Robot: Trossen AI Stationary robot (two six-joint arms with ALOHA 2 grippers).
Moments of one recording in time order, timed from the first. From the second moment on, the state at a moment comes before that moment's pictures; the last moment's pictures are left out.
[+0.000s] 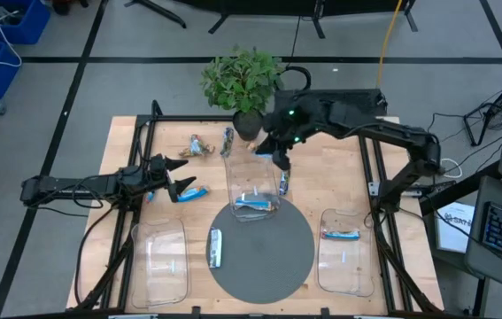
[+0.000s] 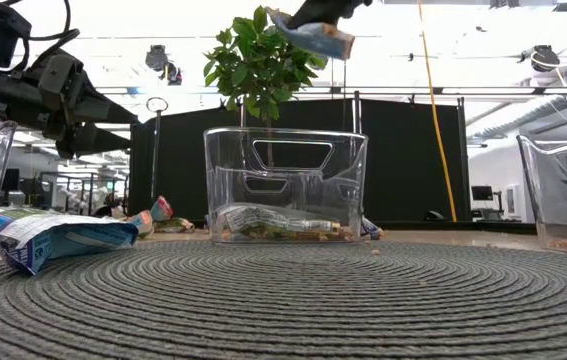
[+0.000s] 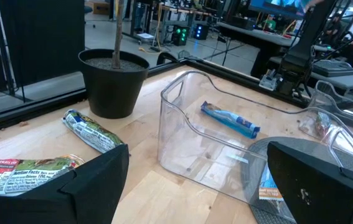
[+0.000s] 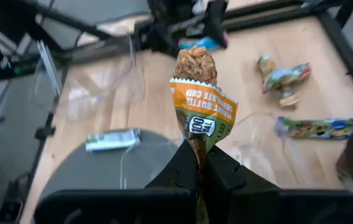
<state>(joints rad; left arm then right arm) 0.07 0.24 0.01 0.08 -0.34 -0.29 -0.29 1.62 1.68 -0.75 -0.37 0.00</state>
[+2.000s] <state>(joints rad) 0.07 0.24 0.01 0.08 -0.34 -0.29 -0.09 2.12 1.69 -0.74 -0.08 -0.27</state>
